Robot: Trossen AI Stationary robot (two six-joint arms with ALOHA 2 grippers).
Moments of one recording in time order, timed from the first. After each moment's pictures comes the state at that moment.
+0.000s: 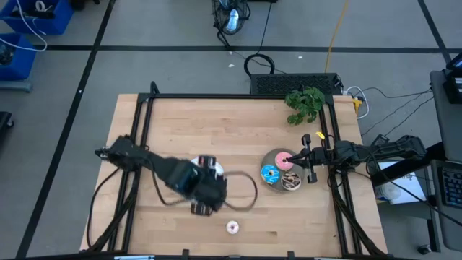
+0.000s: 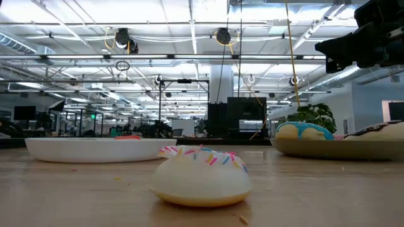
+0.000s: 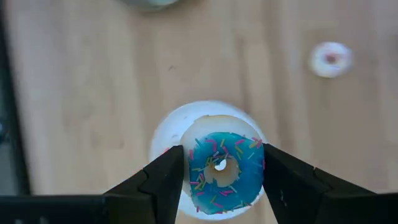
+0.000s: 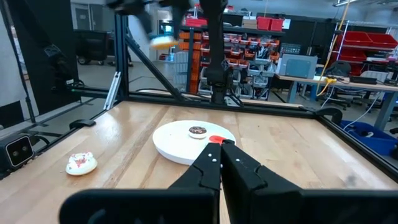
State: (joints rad) left arm -0.43 1.94 2.14 -1.55 -0.28 -0.26; right arm 0.13 0.25 0.02 0.26 0.05 -0.07
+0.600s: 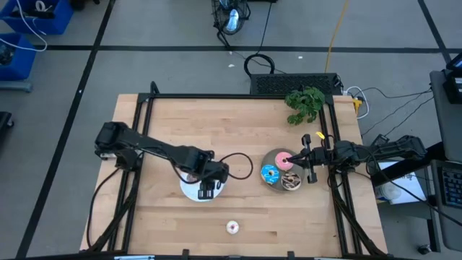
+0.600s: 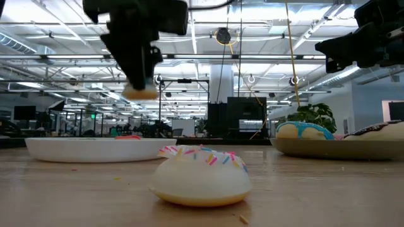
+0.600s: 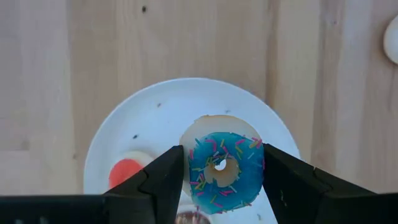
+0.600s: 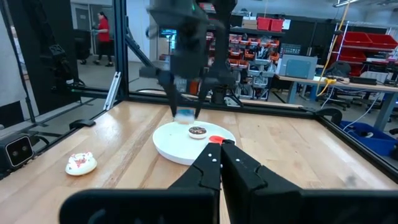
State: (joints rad) left arm -0.22 1.76 1.37 -0.92 -0.04 -0.22; right arm 0.13 0.25 0.02 0.26 0.05 -0.07
